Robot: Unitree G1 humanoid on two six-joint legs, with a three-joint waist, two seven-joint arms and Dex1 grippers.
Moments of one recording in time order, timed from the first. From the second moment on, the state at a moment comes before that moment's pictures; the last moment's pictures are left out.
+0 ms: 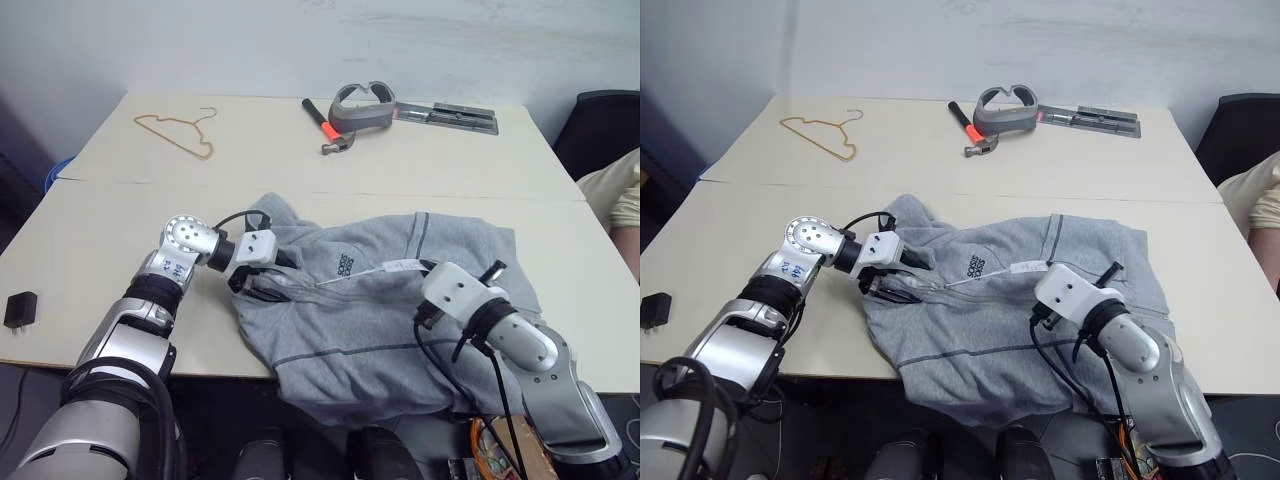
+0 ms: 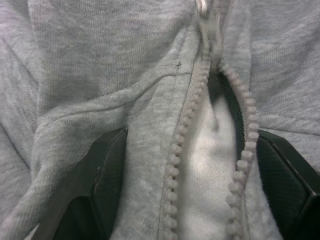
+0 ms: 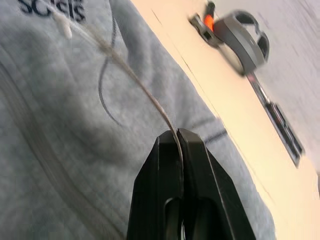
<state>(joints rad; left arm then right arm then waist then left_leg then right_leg) -0.97 0.53 -0.35 1.01 -0.05 -0.38 -1.36 -0.01 -0.56 0.04 -0.59 -0.26 0.43 0.46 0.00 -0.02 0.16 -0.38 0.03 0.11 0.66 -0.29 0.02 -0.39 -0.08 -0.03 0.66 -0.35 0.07</state>
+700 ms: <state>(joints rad) -0.92 0.54 -0.29 1.02 -0.03 -0.38 -1.33 -0.16 -0.75 -0.86 -0.01 0.15 0.55 0.41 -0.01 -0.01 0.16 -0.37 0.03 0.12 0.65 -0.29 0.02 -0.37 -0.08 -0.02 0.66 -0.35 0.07</state>
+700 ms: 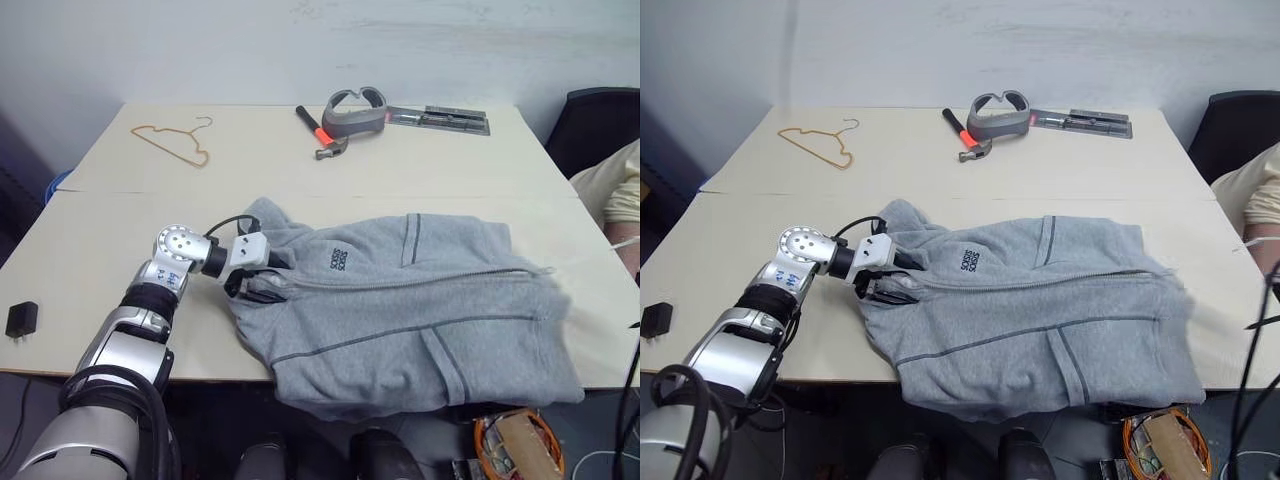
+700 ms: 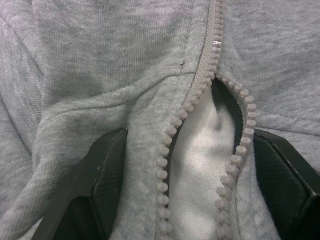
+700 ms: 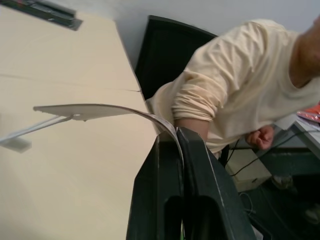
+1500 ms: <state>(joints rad) -0.71 0.65 -0.14 0.45 -0.23 0.23 -1.43 -0.18 -1.00 -0.43 0.13 0.33 0.44 0.88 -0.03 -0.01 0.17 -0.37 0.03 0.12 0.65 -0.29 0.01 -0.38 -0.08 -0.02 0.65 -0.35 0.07</state>
